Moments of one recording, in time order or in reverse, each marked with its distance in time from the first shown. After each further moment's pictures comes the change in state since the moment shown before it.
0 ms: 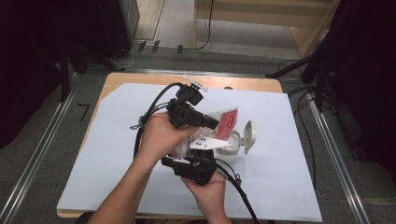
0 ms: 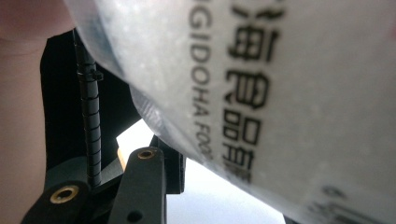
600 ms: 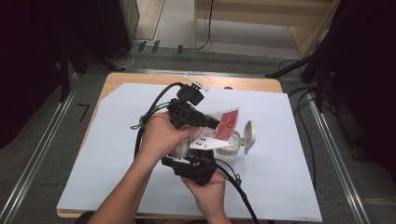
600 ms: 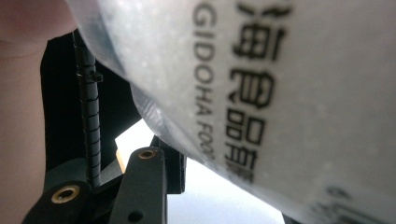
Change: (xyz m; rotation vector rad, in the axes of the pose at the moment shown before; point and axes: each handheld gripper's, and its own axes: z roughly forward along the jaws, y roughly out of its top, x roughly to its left) left arm -0.001 0.001 0.001 0.000 0.002 0.008; right arm 0.000 0.000 0.000 -0.011 -0.002 0.006
